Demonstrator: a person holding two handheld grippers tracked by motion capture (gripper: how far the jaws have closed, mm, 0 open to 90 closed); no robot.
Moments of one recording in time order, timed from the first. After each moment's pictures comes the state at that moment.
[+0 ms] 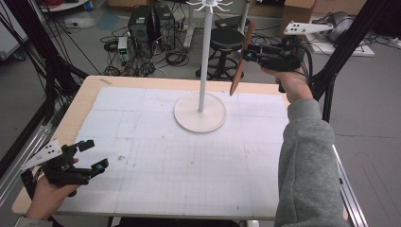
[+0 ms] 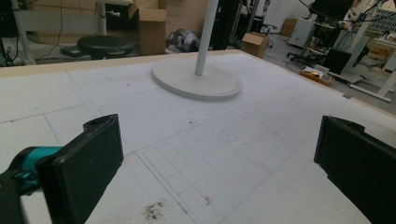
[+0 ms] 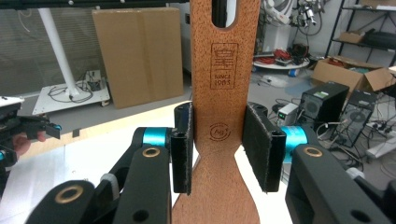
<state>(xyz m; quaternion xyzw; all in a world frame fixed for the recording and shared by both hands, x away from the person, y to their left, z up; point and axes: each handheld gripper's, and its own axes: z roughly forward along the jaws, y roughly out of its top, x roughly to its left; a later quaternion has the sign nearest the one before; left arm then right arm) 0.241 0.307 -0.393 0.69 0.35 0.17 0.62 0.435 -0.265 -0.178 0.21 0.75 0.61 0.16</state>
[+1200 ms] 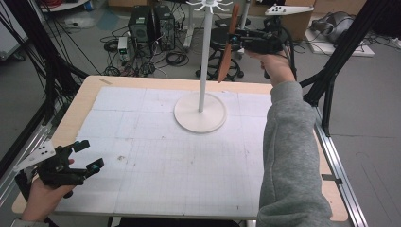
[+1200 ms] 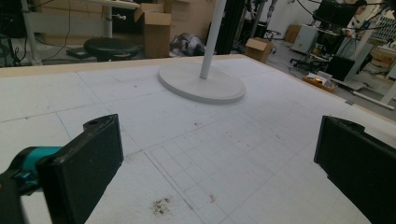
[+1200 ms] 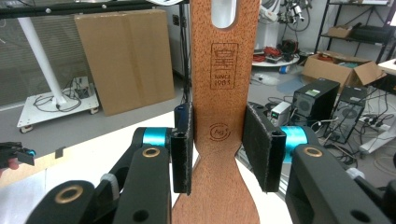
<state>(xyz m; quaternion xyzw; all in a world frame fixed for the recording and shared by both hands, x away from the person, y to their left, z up) 0.237 0.316 -0.392 0.67 0.36 0.18 0.62 0.467 -0.227 -0.160 0.24 0.75 0.60 0.16</state>
